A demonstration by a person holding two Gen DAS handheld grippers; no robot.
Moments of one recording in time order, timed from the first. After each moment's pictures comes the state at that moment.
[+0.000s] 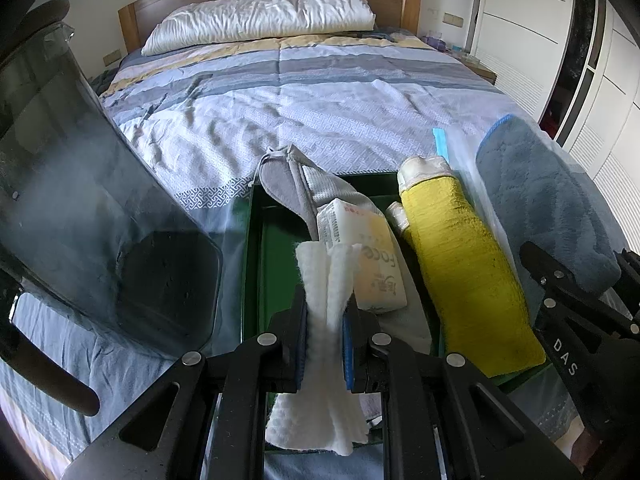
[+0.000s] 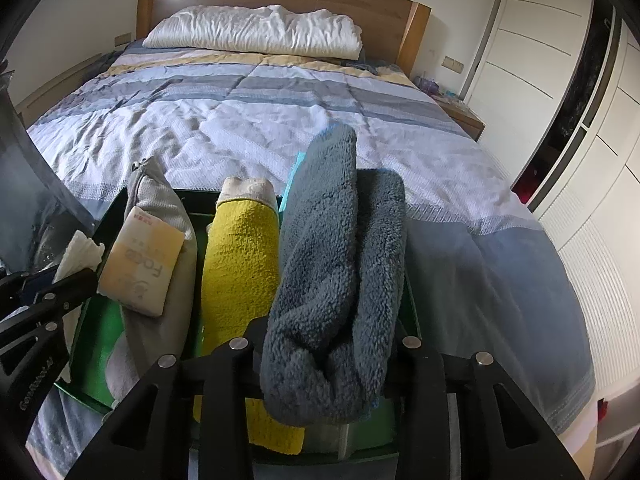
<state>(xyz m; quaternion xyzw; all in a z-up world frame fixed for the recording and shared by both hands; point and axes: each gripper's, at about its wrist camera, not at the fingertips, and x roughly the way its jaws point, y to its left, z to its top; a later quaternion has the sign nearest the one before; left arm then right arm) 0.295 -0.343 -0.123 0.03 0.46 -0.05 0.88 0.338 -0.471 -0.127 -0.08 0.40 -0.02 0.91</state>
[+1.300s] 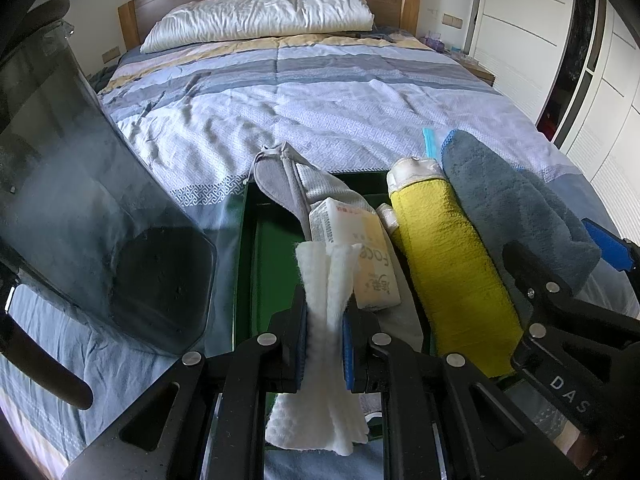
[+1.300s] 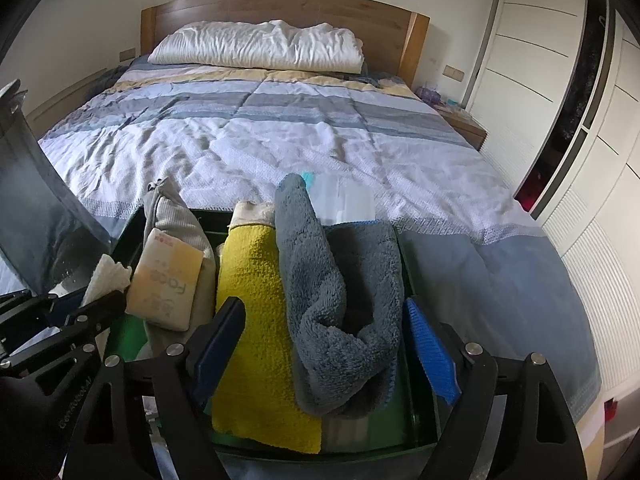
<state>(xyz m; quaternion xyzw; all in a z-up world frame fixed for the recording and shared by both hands) 0.295 -0.344 -0.124 0.02 0.46 -0.05 0.88 0.325 -0.468 -0.115 -0.06 0.38 -0.01 0.92</state>
